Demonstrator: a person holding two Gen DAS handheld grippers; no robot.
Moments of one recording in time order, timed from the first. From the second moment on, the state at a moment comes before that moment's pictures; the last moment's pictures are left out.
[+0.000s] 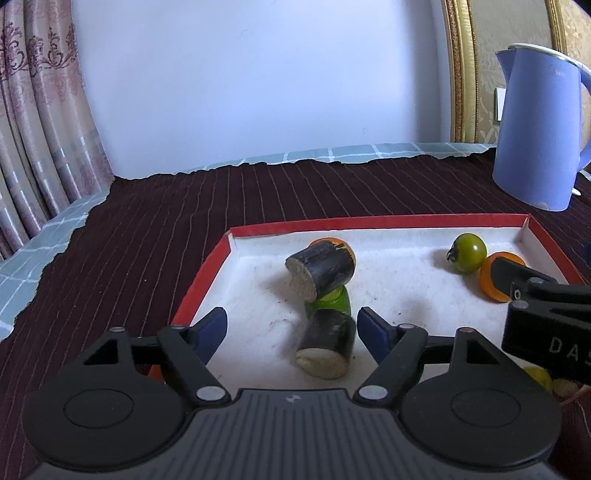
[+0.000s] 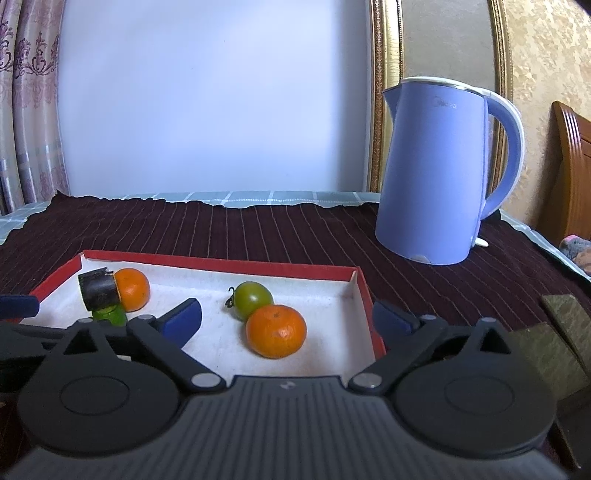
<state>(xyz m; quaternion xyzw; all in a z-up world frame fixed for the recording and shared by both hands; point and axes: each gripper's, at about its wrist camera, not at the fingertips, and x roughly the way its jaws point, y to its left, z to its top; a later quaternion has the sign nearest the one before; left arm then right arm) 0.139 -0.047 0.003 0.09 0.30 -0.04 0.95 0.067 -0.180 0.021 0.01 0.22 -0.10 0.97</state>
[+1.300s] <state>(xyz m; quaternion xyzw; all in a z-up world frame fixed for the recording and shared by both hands) 0.075 -0.006 -0.002 0.05 0.29 -0.02 0.96 -0.006 -0.158 0.005 0.03 0.22 -0.07 0.97</state>
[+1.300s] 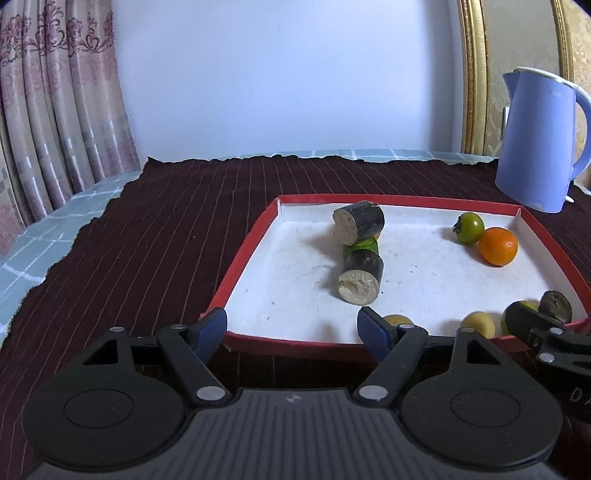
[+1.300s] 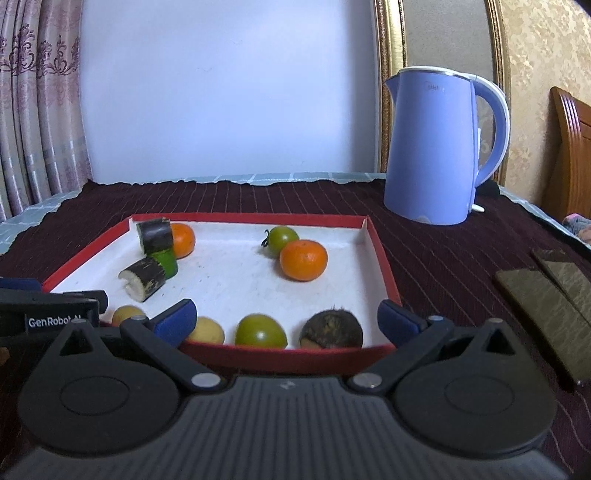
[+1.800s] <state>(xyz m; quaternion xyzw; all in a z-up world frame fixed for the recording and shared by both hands) 0.056 0.011 -0.003 0.03 0.28 -0.02 0.96 -0.023 -0.153 0.000 0.02 0.23 -0.07 0.97</state>
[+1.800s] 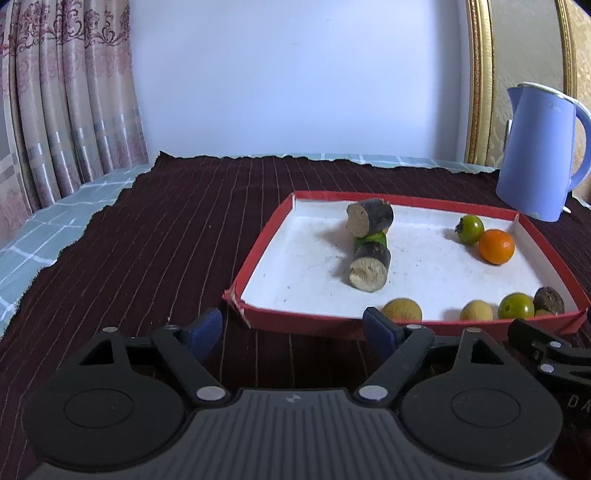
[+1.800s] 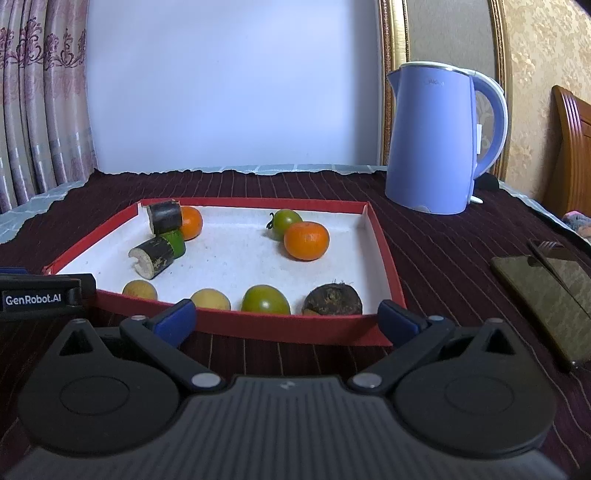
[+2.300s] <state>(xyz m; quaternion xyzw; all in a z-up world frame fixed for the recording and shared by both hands) 0.050 0.017 -0.021 0.03 0.31 -0.02 0.95 -0.031 -0.143 -0.002 -0.01 0.25 -0.06 0.97</state>
